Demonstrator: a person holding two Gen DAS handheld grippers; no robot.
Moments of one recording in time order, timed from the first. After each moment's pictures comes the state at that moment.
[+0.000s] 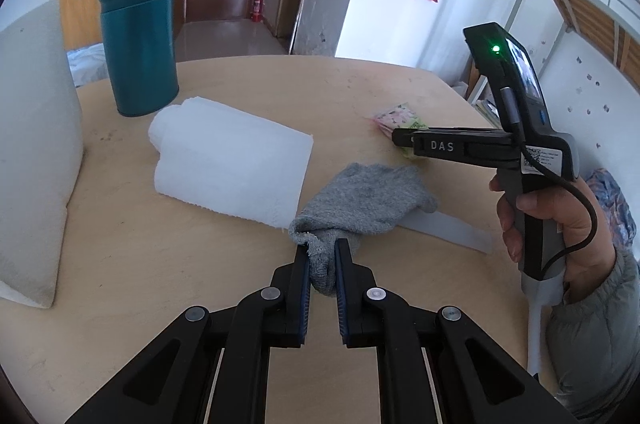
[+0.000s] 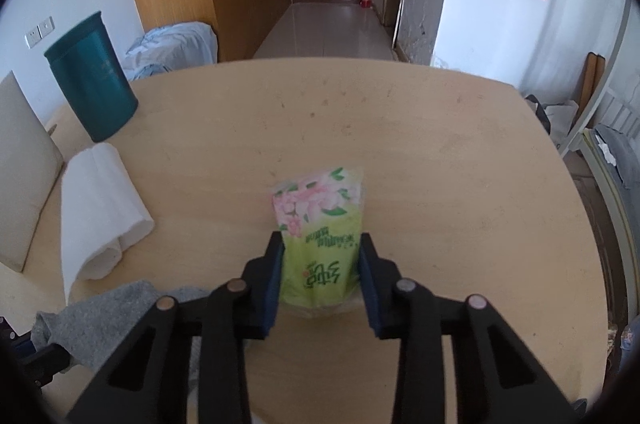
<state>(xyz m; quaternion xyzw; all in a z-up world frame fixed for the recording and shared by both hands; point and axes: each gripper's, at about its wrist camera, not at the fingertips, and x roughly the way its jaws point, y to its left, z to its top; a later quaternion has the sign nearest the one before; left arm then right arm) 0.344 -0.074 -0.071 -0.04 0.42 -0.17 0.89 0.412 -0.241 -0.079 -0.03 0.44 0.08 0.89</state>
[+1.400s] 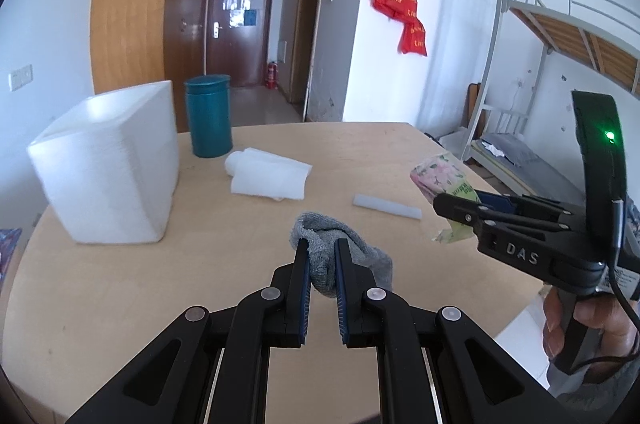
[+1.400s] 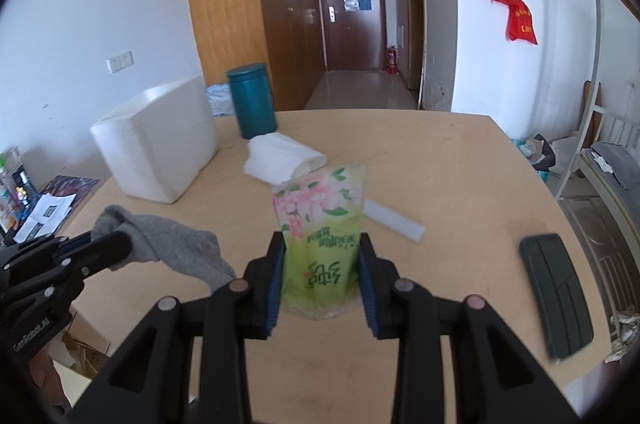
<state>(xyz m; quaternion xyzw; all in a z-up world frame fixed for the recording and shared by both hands) 0.163 -0.042 -0.001 -0.01 0.30 -0.13 0.95 0.170 -0.196 -0.007 0.00 0.31 0.14 0.94</state>
